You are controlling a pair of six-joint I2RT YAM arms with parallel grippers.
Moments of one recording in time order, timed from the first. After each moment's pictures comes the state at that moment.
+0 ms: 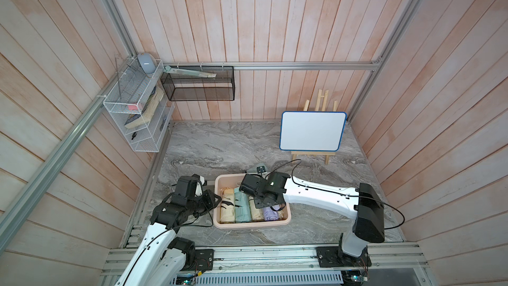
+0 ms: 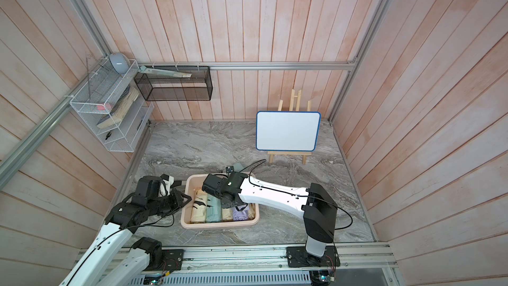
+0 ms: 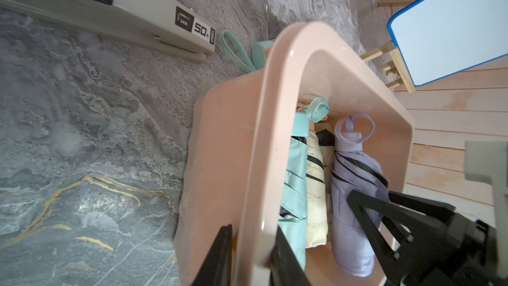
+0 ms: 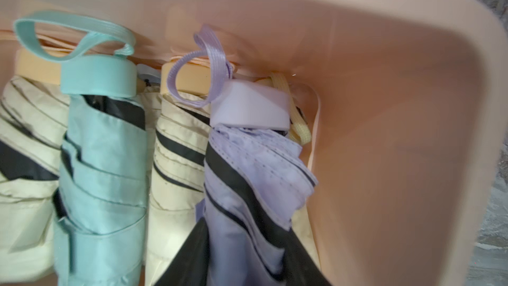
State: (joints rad) left arm -0.29 0.71 0.61 -0.81 0.39 -0.76; right arm 1.20 1.74 1.45 -1.12 0.34 0.96
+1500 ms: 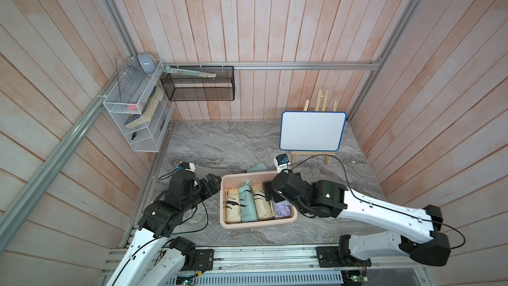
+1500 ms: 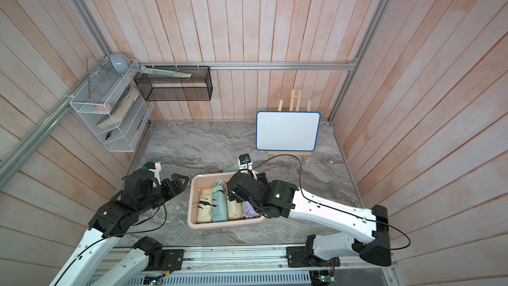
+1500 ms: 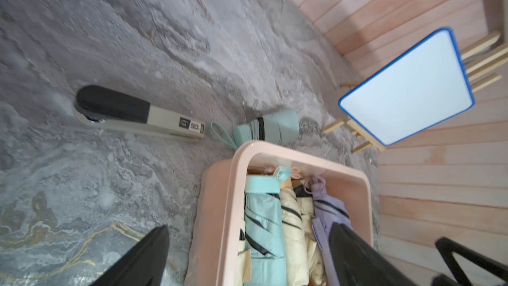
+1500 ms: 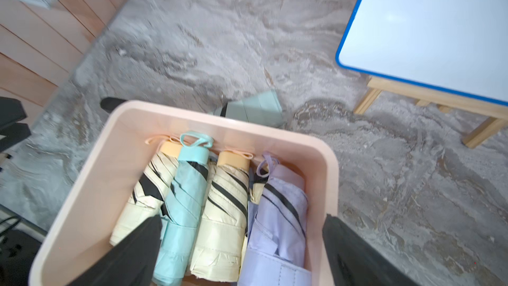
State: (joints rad) left arm -0.39 0.65 0.83 -0.83 0.00 -0.81; right arm 1.24 1.17 1.18 -0.76 0.59 0.69
